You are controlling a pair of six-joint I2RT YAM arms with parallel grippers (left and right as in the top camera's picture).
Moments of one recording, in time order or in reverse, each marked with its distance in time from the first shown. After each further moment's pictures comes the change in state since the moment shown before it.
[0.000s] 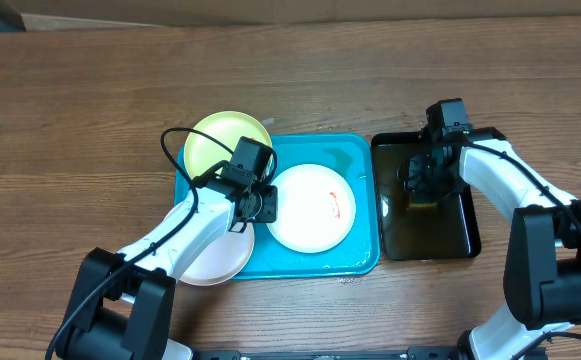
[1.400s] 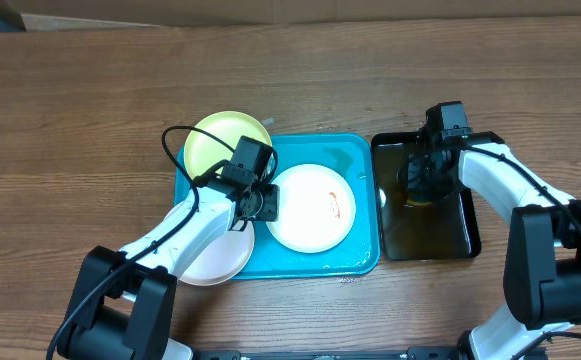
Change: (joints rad) left arm 0.000 0.008 0.000 0.022 -0.003 0.020; right arm 0.000 0.000 -0.032 0.069 0.003 -0.032
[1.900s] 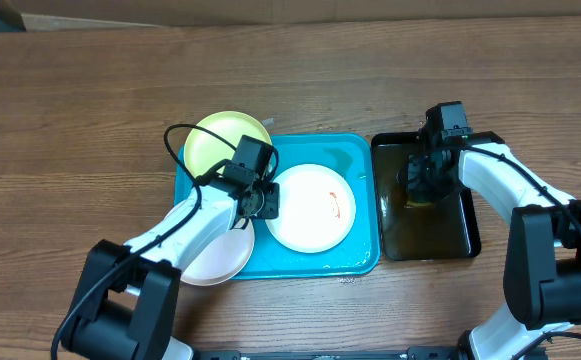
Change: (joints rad) left arm 0.000 0.033 0.000 0.041 0.000 0.007; right arm 0.000 0.000 0.001 -0.023 -0.003 0.000
